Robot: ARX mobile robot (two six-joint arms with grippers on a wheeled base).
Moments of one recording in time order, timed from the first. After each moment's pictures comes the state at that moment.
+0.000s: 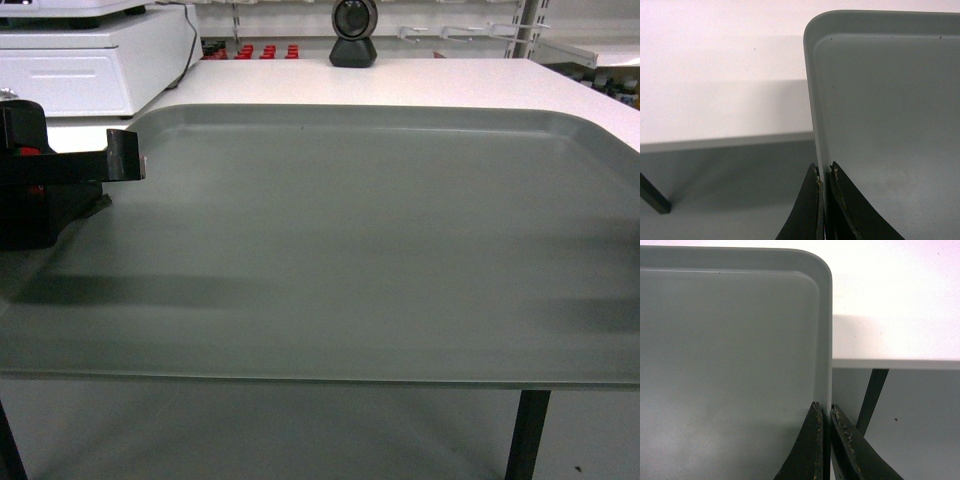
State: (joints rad) left arm -0.32 1.26 0.63 0.16 -0.20 -0.17; right arm 0.23 1.22 0.60 0.14 0.12 0.11
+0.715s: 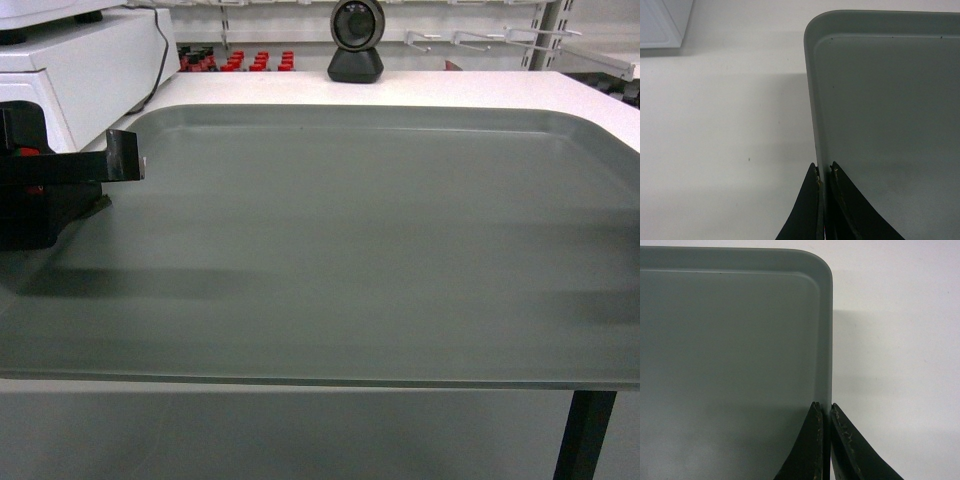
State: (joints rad) left arm -0.32 1.26 0.63 0.16 -0.20 -0.17; right arm 0.23 1.22 0.60 0.14 0.12 0.11
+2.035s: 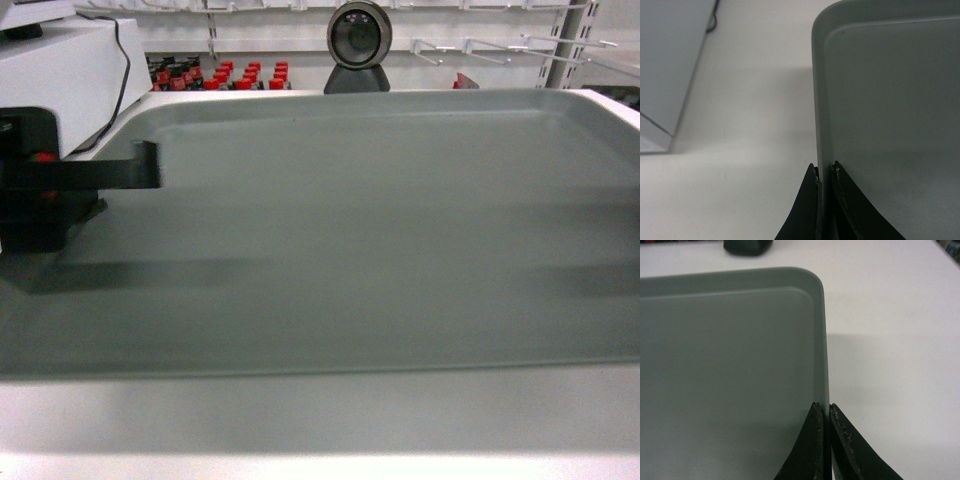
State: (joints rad) left arm -0.38 1.31 0.68 0.10 -0.40 -0.19; right arm 0.23 1.23 0.56 0.32 0.16 0.12
